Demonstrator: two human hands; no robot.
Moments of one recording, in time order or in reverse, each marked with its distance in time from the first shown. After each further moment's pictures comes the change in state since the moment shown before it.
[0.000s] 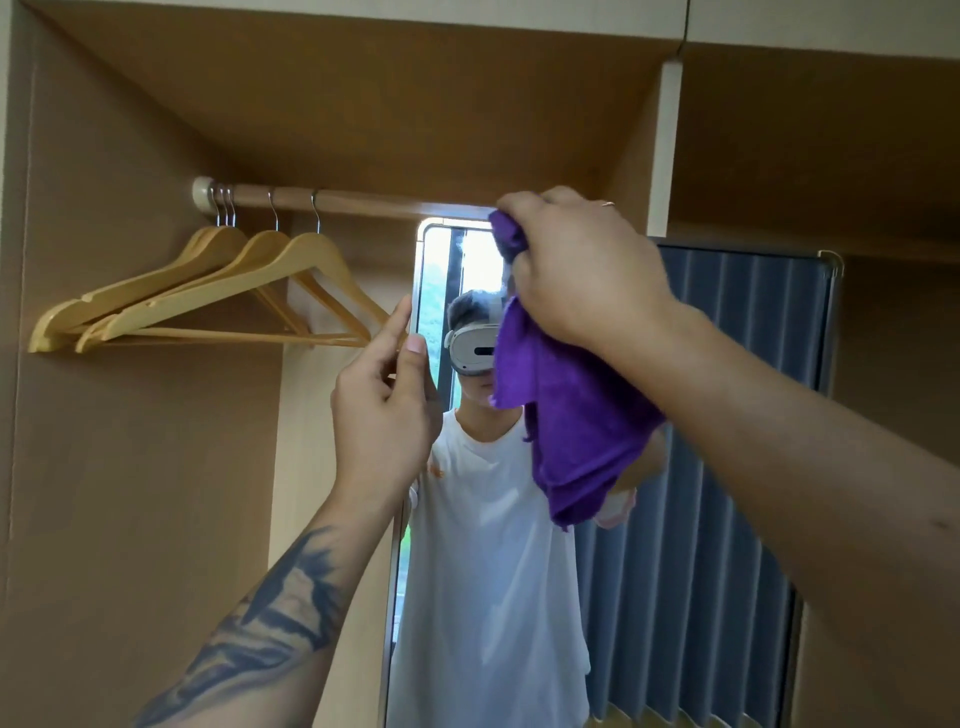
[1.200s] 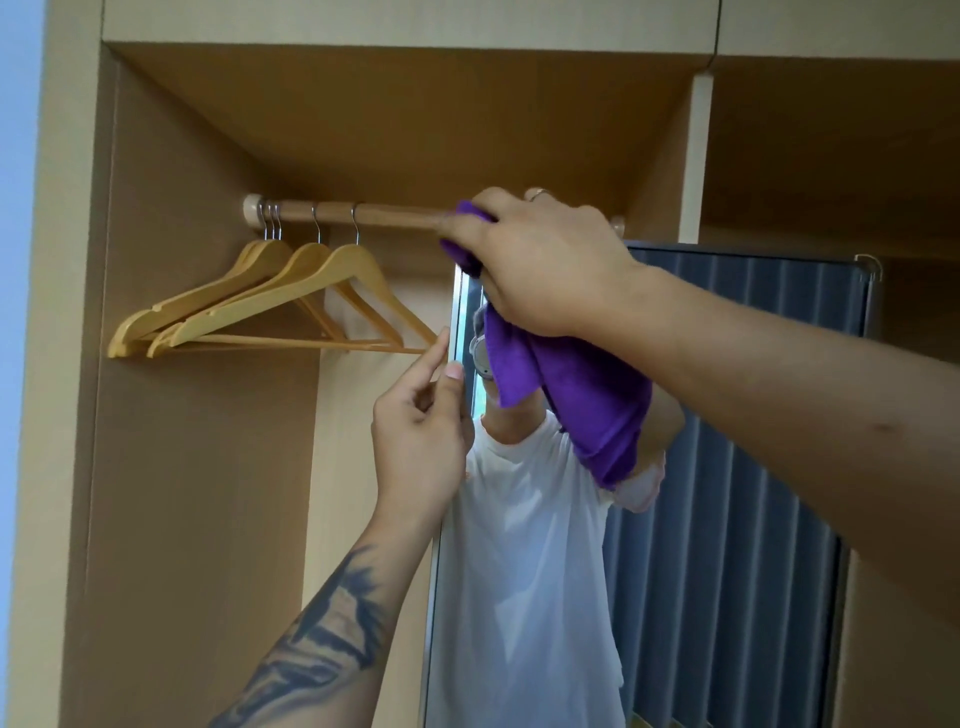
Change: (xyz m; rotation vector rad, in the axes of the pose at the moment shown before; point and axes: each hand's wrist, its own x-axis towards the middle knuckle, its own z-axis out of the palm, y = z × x) left_hand -0.017 0.001 -0.006 -0.186 0.004 -0.160; right_hand 0.026 -0.033 0.002 -0.212 -0.044 -0.360
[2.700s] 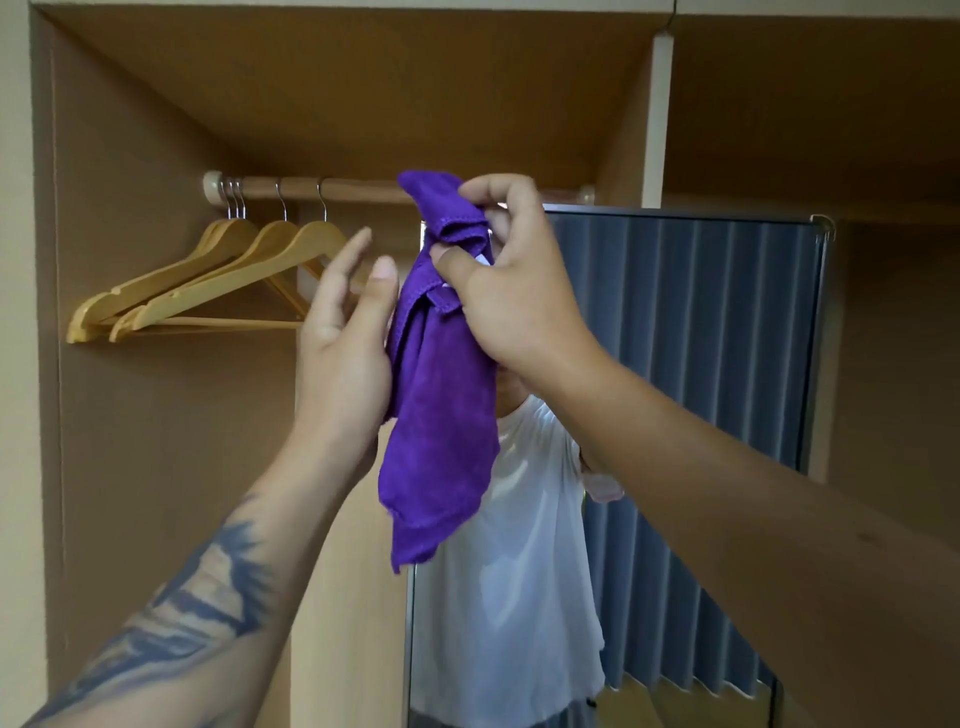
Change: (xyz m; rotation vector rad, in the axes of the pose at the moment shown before) left_hand 0.011 0.064 -0.015 -0.134 -0.080 -0.028; right_hand -0.046 -0.050 0.013 1.432 0.383 0.530
